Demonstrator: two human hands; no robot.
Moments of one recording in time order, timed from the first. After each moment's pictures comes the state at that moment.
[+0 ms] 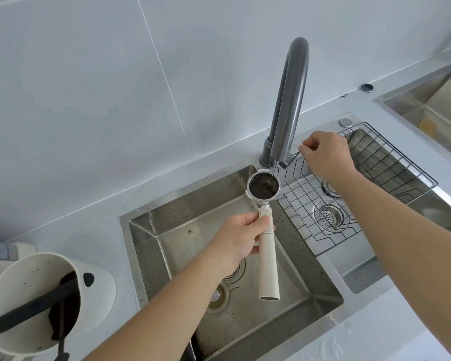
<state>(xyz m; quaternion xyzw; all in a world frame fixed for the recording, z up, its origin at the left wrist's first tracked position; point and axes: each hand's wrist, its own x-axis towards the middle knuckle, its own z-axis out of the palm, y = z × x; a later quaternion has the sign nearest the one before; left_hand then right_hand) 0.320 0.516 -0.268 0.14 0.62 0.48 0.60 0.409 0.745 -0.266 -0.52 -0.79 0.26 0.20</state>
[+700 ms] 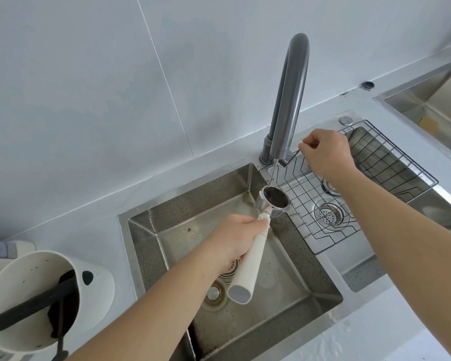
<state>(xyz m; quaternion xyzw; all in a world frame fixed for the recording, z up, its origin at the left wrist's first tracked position) 0.315 0.515 -0.262 0.15 0.71 0.37 0.58 0.410 0.745 -0.267 -0.52 -0.79 0.26 0.20</state>
